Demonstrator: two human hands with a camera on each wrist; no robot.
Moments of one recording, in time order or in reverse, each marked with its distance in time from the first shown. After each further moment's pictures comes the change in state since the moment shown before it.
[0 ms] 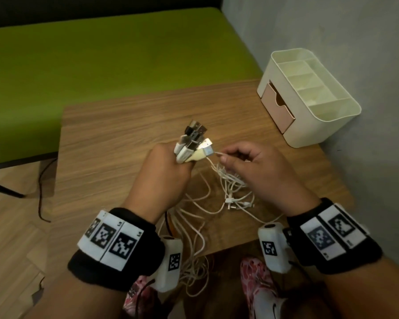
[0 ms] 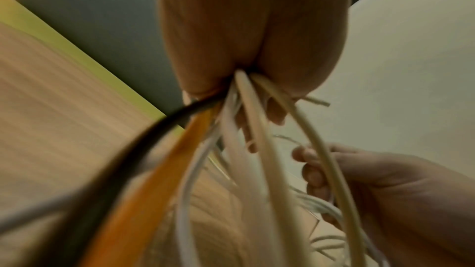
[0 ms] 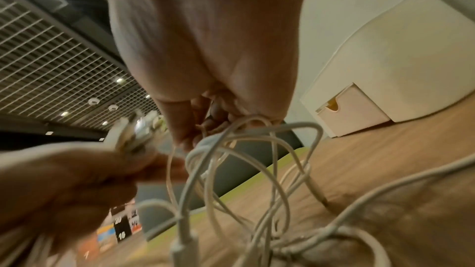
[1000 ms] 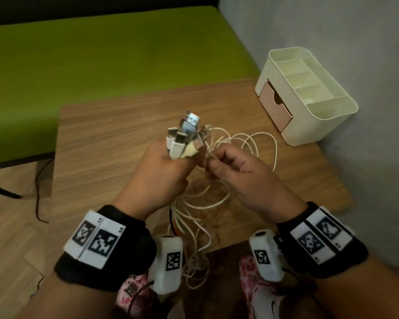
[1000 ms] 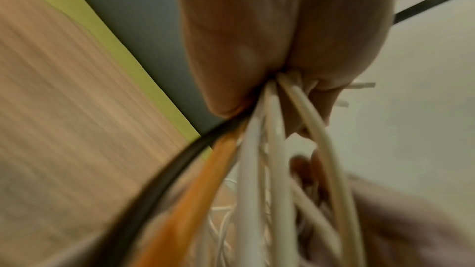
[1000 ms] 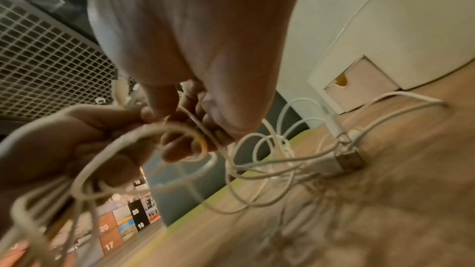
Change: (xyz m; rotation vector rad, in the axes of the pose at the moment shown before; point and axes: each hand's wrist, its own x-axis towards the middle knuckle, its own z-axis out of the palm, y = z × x) left_hand -0.004 0.008 -0.008 -0.480 -0.233 0.102; right_hand -0.004 0.002 0.018 0.141 -0.139 -0.042
